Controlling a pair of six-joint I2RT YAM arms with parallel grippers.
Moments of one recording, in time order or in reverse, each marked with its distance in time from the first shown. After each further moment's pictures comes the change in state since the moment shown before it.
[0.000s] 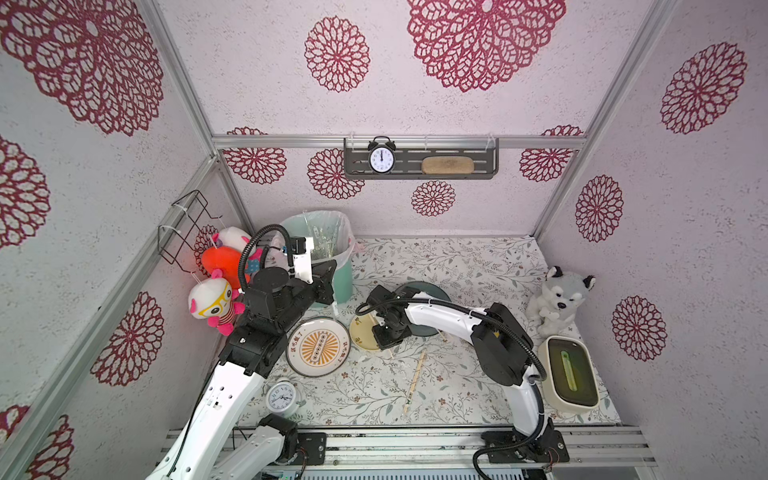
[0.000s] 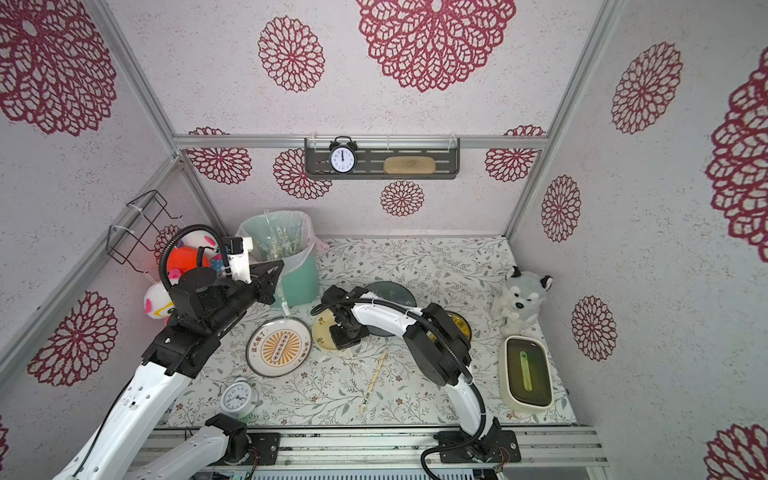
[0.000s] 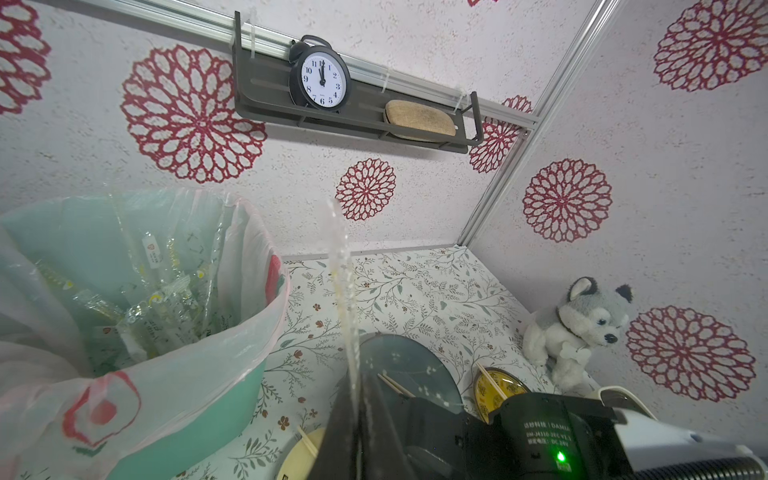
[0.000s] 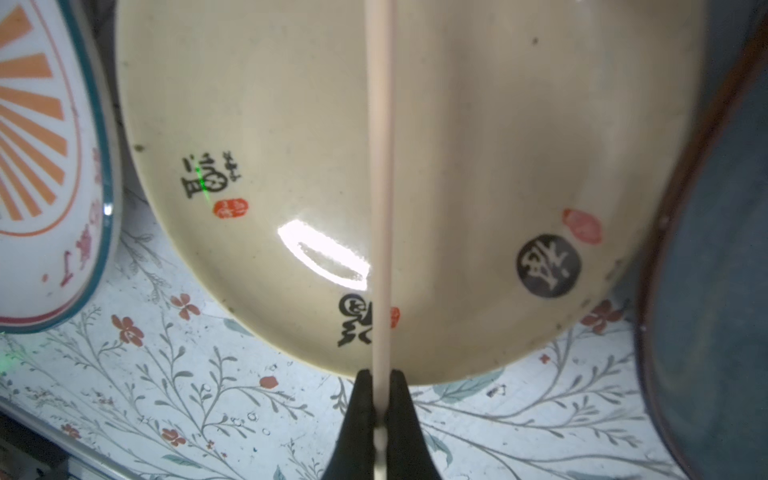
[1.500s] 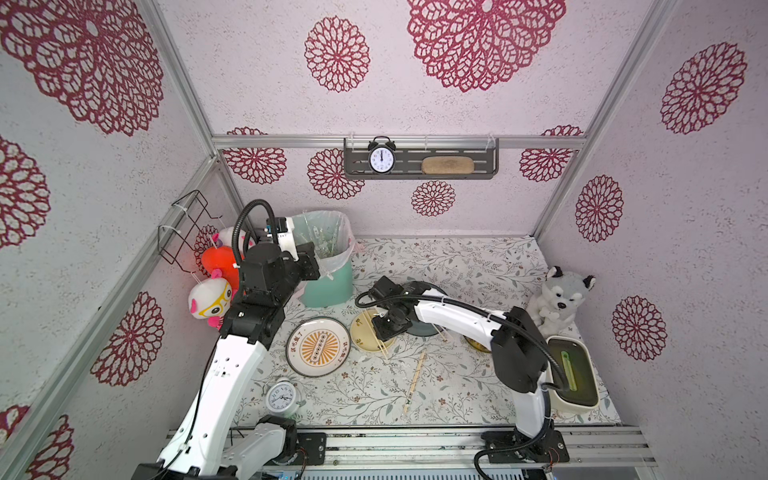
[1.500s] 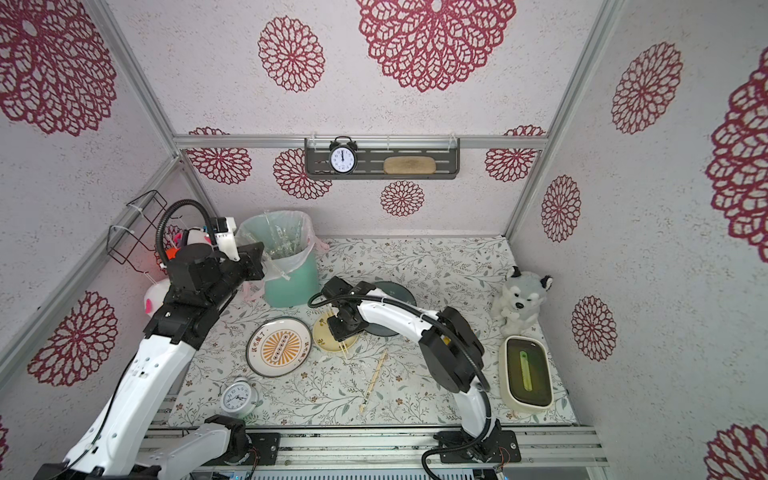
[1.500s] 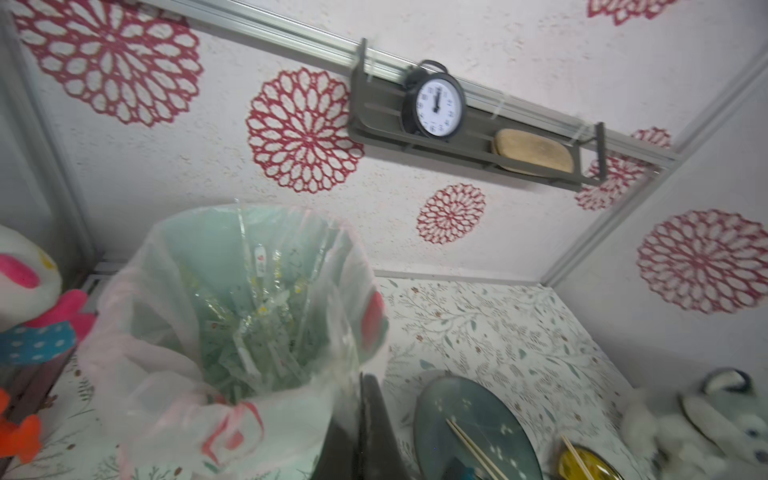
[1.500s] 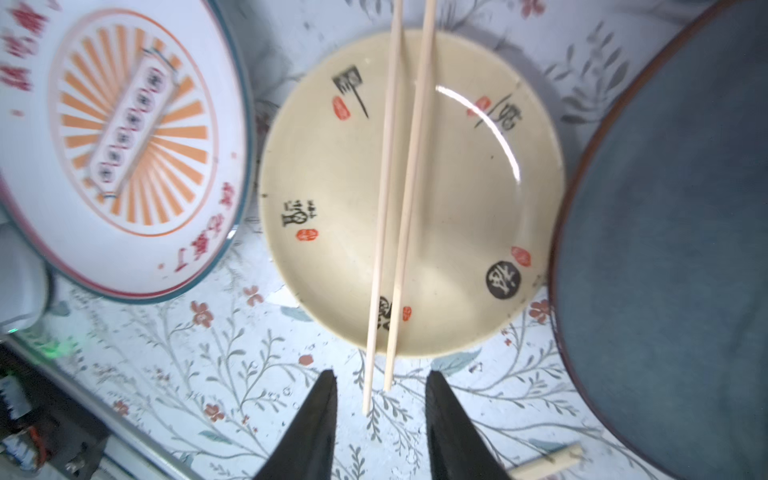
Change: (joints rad) left arm 0.182 0.204 0.176 -0.040 -0.108 -0.010; right arm 0.000 -0.172 -0.062 0.097 0.033 -0.034
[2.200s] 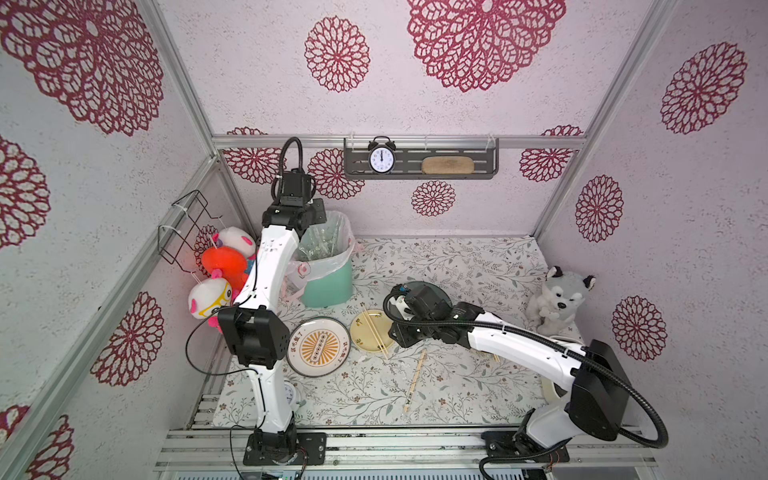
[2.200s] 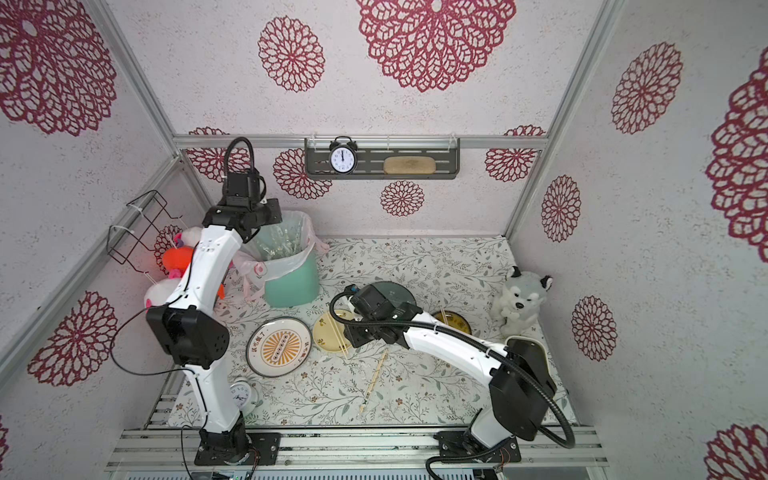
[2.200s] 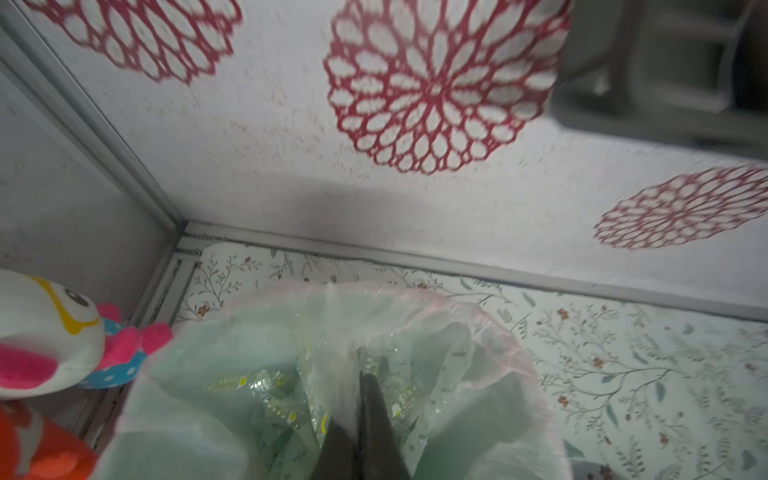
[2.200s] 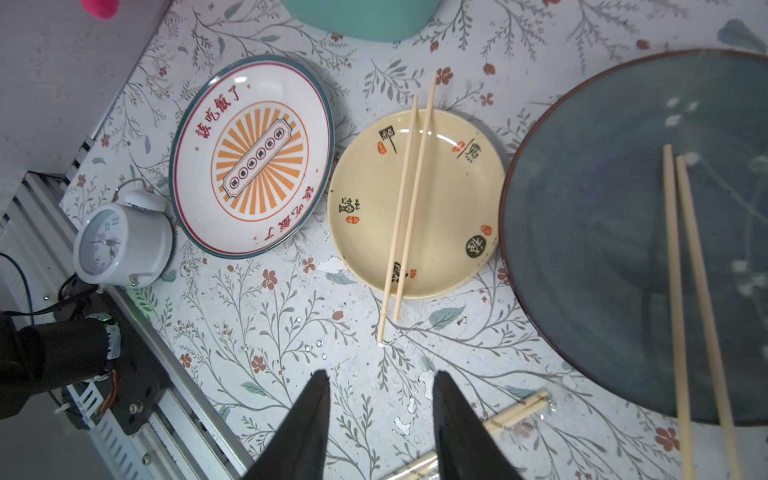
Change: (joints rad) left arm 0.020 0.929 1.012 -0.526 -0.209 0.085; right arm -0.008 -0.431 -0.436 0.305 0.010 -0.009
